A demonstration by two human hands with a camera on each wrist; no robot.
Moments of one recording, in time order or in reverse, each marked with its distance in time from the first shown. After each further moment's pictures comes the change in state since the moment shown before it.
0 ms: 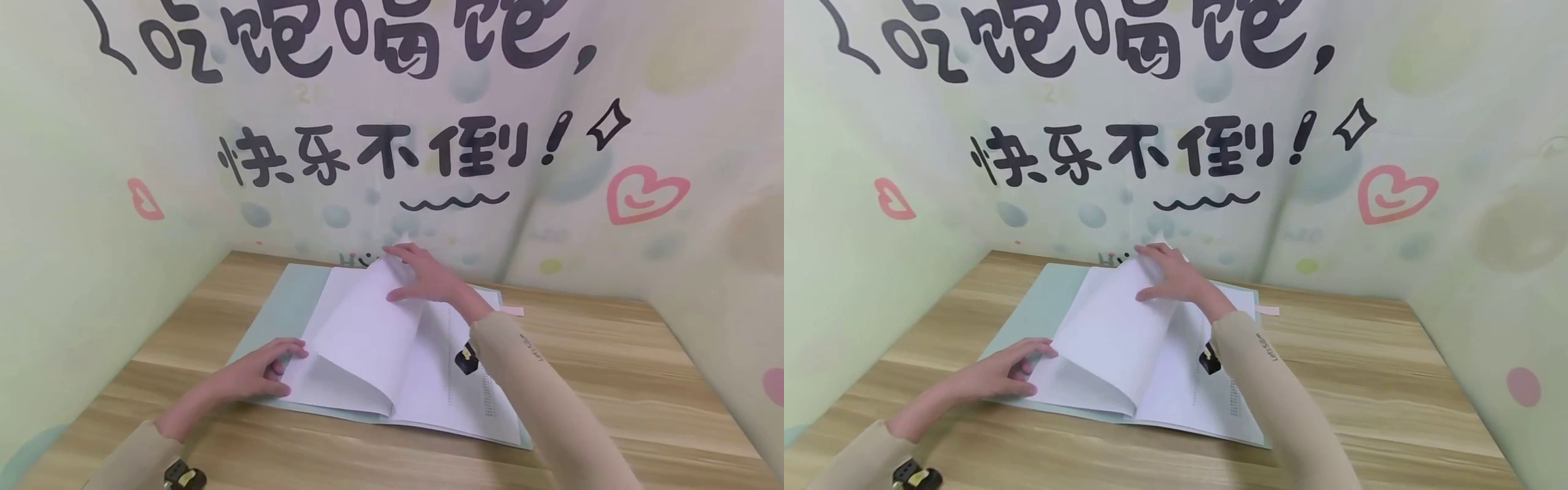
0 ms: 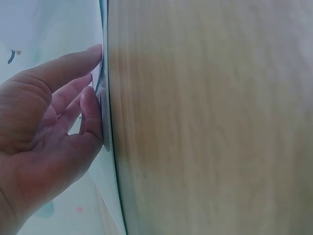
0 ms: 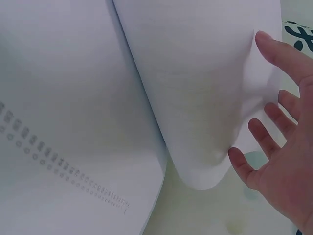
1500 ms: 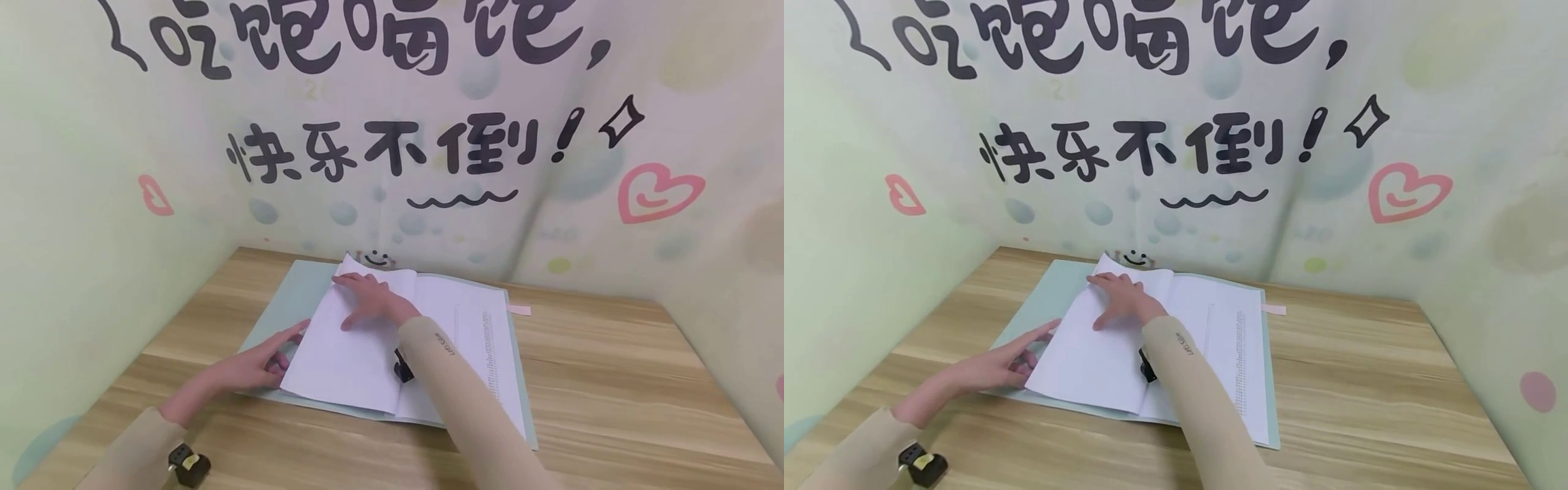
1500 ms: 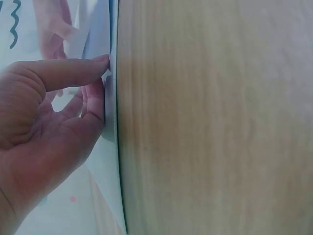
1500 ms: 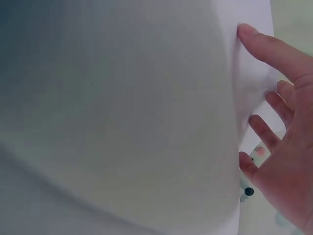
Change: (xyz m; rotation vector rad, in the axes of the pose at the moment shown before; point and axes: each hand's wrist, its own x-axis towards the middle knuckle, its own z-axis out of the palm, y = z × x) left_hand -0.002 -0.010 -0.010 -0.169 -0.099 0.025; right_hand 0.062 -0.037 0.097 -0.132 -0.216 -0.023
